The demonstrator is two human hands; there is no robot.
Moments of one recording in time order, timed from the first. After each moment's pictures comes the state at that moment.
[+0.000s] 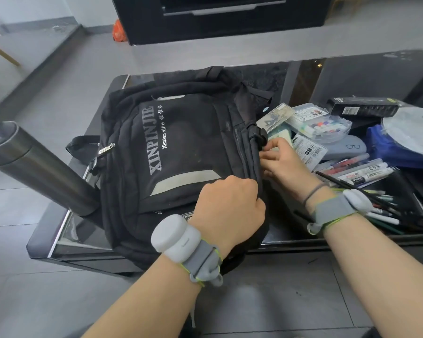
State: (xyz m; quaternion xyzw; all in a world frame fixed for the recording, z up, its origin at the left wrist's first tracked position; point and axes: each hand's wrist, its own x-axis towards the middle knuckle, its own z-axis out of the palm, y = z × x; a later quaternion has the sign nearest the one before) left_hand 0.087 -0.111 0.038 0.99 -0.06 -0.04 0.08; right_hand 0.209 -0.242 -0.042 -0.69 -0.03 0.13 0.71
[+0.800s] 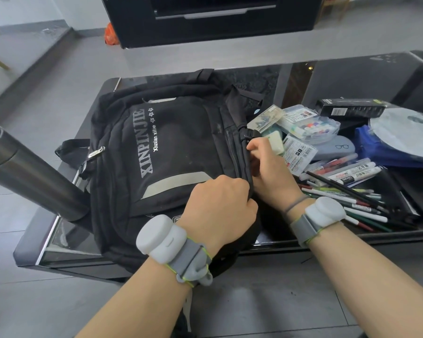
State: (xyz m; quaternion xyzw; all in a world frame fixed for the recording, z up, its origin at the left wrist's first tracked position) left_hand 0.092 -0.112 0.043 0.99 -0.06 -0.06 0.08; right_hand 0.191 -0.240 -0.042 -0.86 -0.25 -0.11 0.42
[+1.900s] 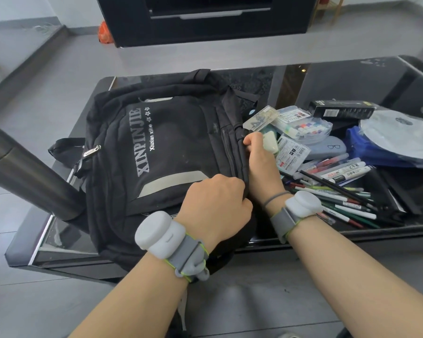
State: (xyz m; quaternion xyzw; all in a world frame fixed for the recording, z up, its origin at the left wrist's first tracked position) left_hand 0.093 -0.110 0.037 0.99 -0.07 -0.07 0.08; right_hand 0.186 -0.216 -0.030 -0.90 -0.11 -0.12 0.40
